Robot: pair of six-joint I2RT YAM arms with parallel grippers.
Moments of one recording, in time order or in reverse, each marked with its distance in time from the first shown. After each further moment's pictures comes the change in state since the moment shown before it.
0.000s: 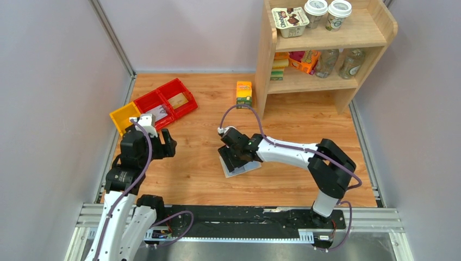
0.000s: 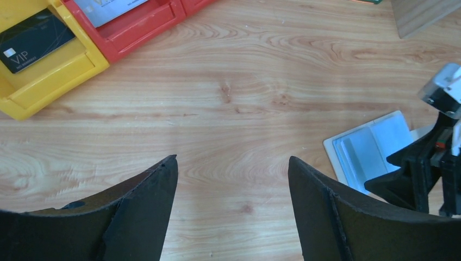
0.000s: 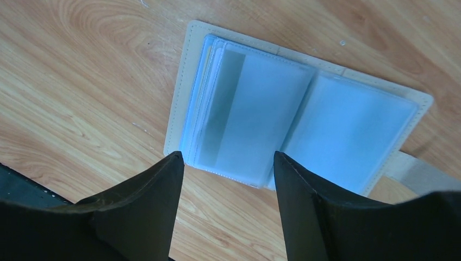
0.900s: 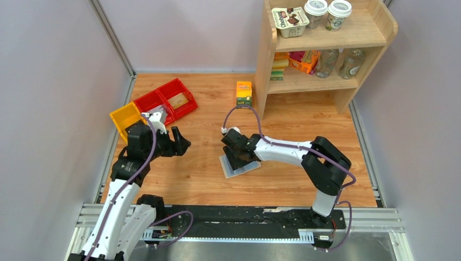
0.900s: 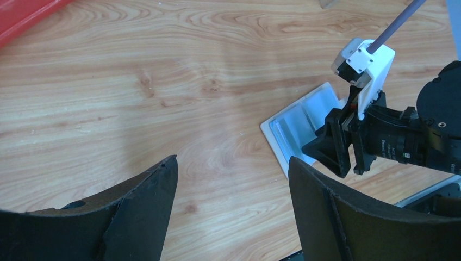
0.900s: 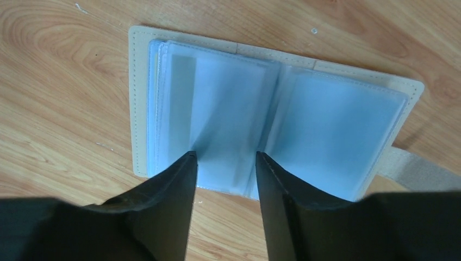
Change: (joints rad) left arm -0.033 0.106 -0.020 0.097 0.249 -0.077; right arm -0.008 0.076 0.004 -0.010 0.047 0.061
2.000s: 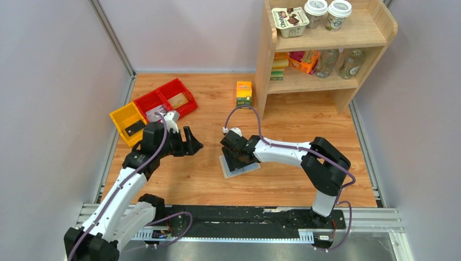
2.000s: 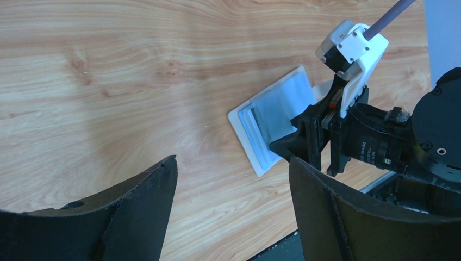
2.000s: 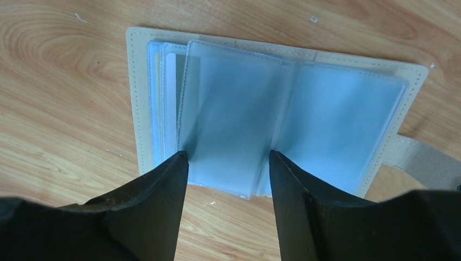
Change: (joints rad) left arm -0.119 0.125 -0.055 0.117 0.017 -0.135; right arm 0.005 0.000 -0.009 0.001 0.027 0.088
